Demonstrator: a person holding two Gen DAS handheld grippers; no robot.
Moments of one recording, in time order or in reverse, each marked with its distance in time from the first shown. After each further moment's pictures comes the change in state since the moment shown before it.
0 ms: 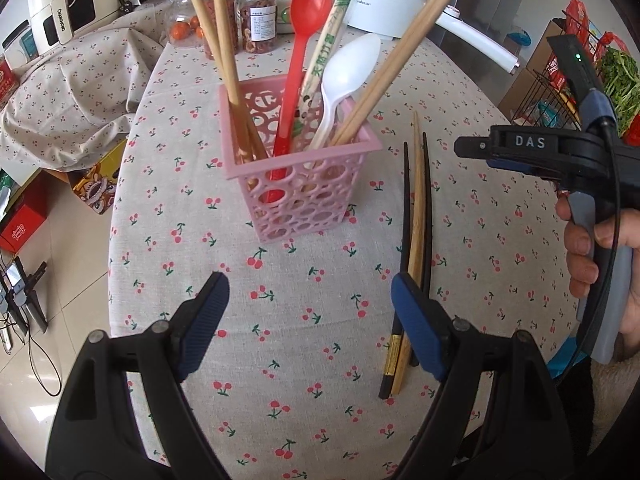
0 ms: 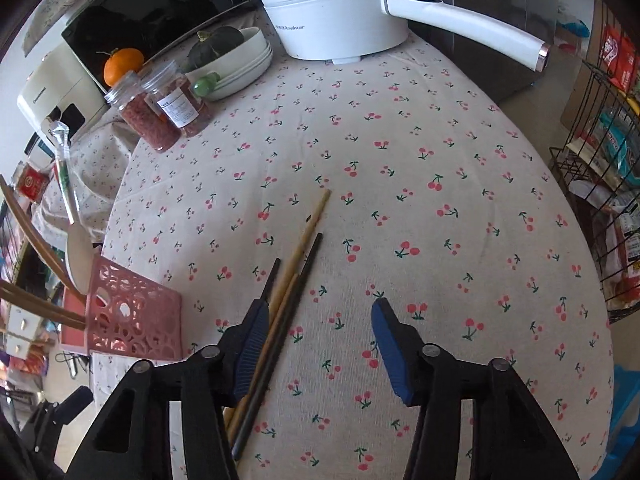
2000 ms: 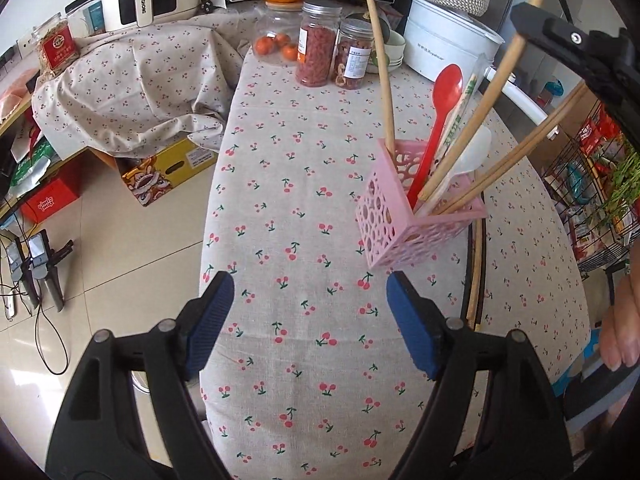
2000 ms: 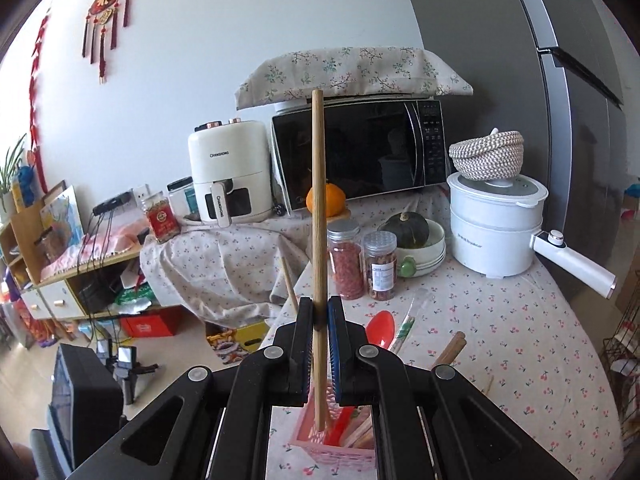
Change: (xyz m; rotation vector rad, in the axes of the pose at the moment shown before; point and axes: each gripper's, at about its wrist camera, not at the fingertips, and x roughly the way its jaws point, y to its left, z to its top) left arm -0.037 0.084 0.004 -0.138 -0.084 0.061; right arm -0.127 0.189 -0.037 -0.356 -0.621 0.210
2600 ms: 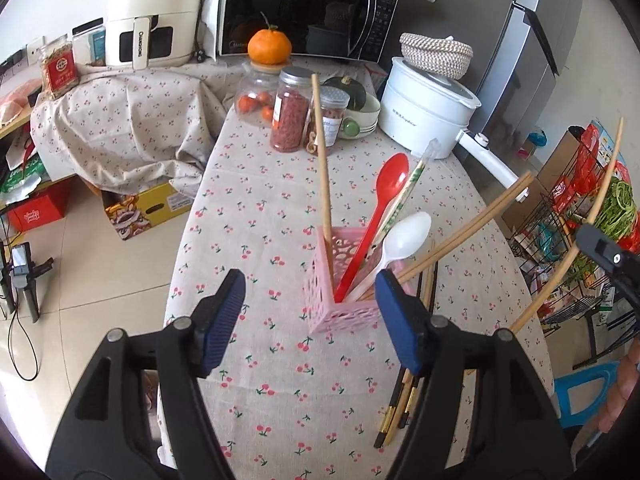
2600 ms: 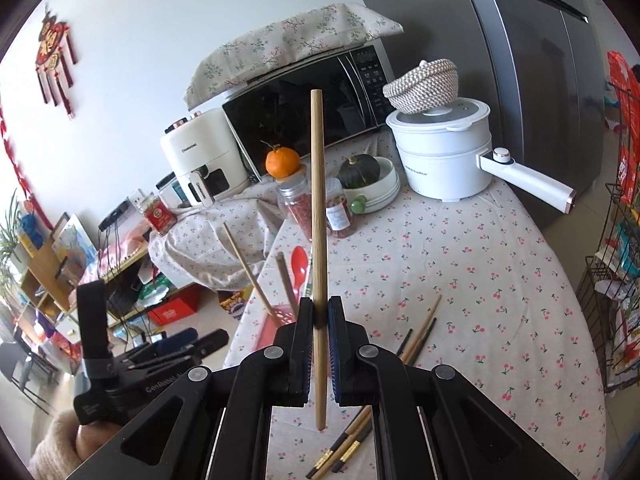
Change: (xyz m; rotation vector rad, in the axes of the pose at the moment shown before) left arm -0.025 -0.024 0.024 -0.082 -0.162 -0.069; right arm -0.082 -0.103 -0.001 0.224 0.176 0.074
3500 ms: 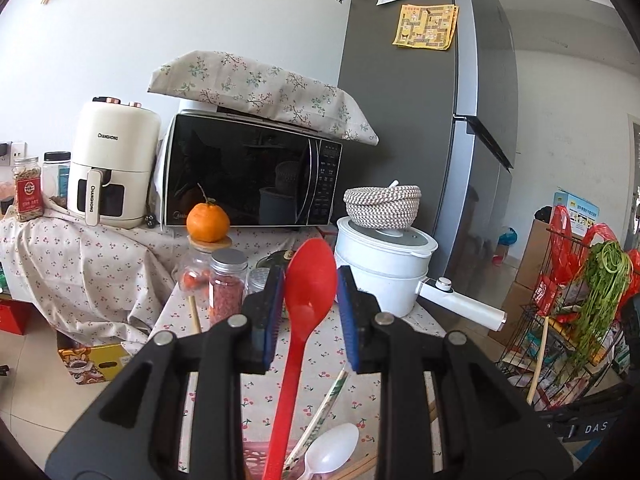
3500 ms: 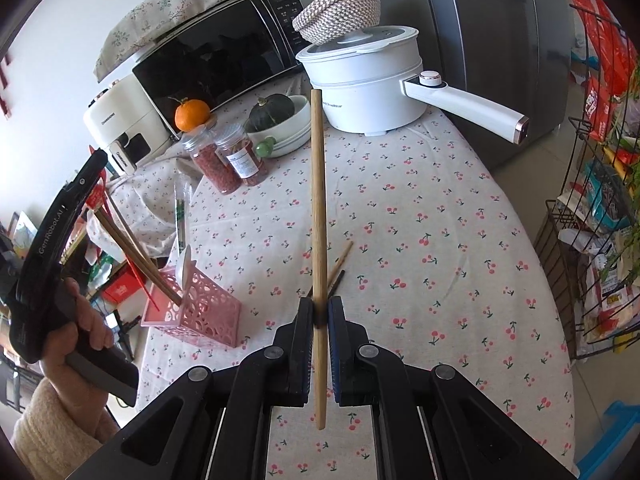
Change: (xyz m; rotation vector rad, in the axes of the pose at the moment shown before) left arm 0.009 -0.064 0.047 0.077 -0.648 -0.104; right arm 0.044 -0.102 -0.016 0.094 0.222 -0.167
